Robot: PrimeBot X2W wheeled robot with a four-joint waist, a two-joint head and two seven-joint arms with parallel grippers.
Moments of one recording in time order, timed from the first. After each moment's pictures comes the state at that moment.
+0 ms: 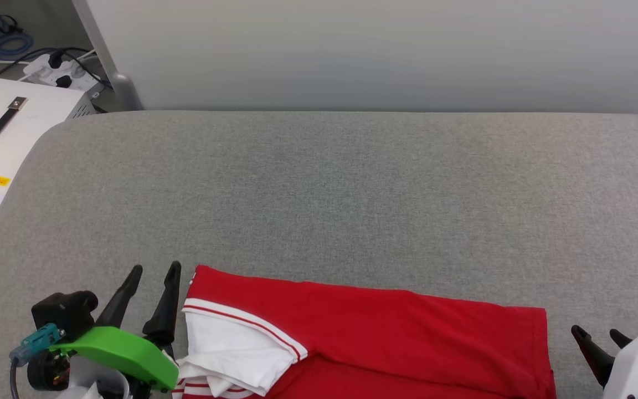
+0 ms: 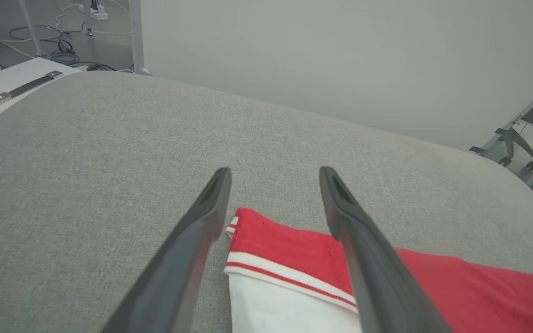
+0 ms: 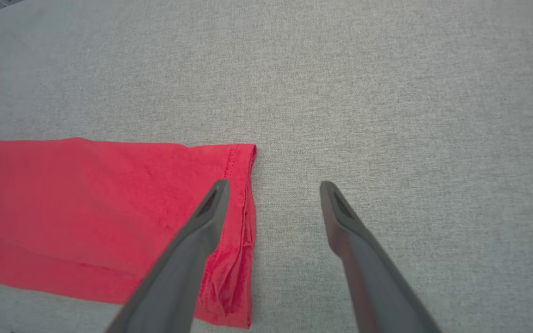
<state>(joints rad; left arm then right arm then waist) -0.02 0.55 -0.40 -0.02 -0.88 0.14 -0.17 0.12 -0.24 -0.14 -0.07 0.46 0.13 0.56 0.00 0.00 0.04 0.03</state>
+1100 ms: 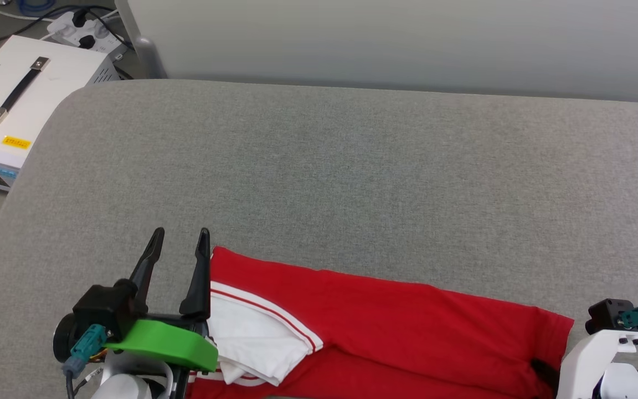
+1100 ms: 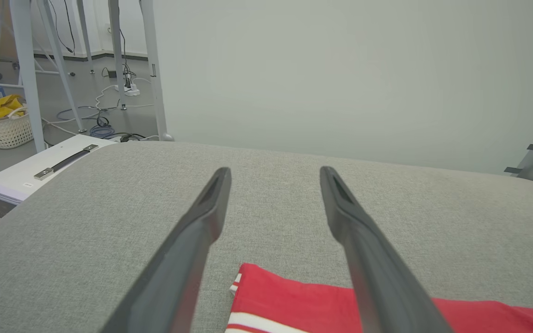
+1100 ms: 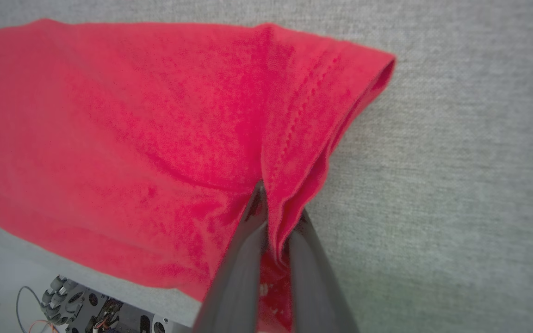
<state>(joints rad) -0.06 0.39 -0.37 -0.07 -0.55 0.19 -0.26 0.04 -0.24 0.01 0.15 0.54 0.13 0.69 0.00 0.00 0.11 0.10</state>
